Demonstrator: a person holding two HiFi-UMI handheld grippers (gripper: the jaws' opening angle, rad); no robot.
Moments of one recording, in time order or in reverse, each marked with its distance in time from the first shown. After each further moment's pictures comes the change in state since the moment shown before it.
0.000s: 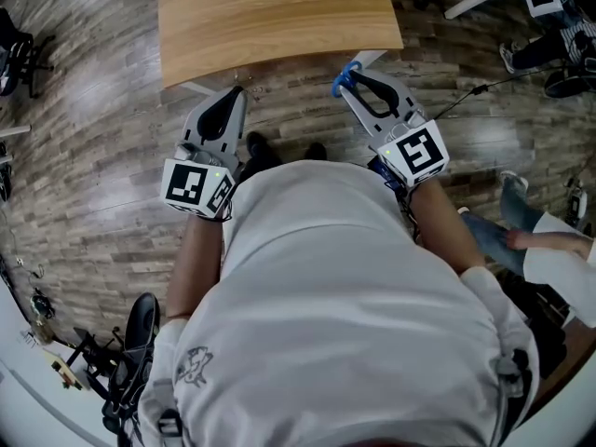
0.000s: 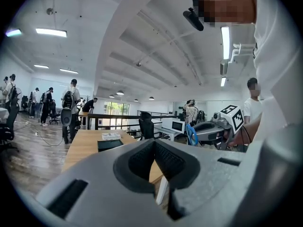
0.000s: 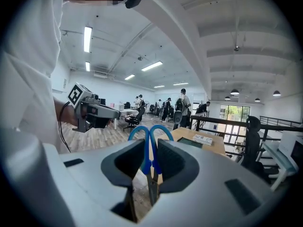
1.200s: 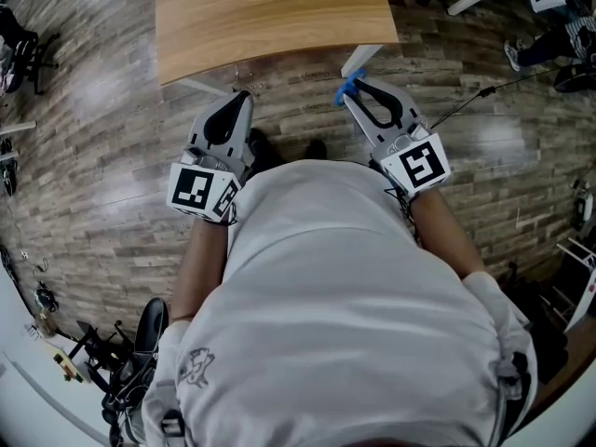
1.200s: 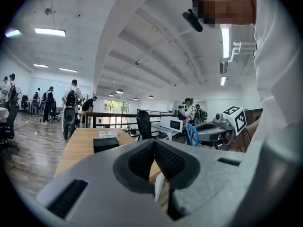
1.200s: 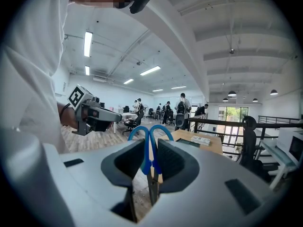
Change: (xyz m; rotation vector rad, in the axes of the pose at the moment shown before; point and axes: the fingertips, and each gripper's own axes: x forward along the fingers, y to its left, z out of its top) left arm 0.010 -0.029 -0.004 -0.012 0.024 0.000; right arm -0.028 -0.002 -0.006 0.028 -0.045 -0.014
